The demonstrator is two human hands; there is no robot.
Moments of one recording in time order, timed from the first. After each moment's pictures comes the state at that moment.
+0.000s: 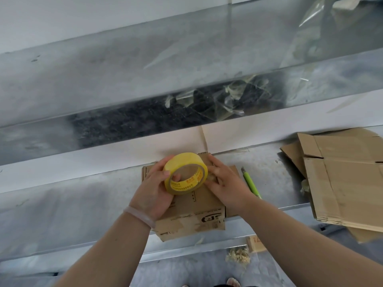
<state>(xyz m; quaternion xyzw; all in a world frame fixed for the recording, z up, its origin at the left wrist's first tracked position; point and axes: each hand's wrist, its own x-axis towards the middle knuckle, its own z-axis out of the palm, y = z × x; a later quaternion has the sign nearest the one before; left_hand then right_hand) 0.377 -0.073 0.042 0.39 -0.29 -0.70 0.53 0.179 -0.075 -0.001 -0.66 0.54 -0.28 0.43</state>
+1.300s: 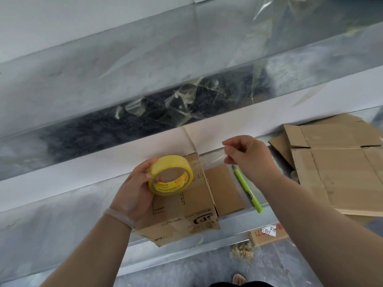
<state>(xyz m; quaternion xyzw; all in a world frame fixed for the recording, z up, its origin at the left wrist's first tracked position) 0.386 -0.086 0.049 0.48 -0.36 -0.64 0.48 0.122 -0.085 0.049 -0.43 0.62 -0.47 0.45</state>
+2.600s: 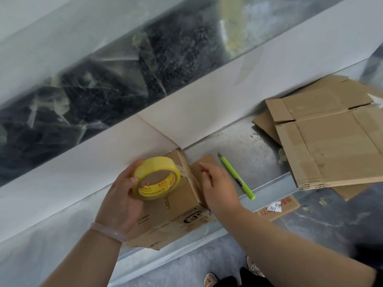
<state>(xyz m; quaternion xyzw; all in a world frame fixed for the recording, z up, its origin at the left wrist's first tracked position) 0.356 -0.086 0.051 0.48 -0.35 -0.63 0.49 0.178 -0.052 -0.052 -0.46 0.67 -0.44 0.38</state>
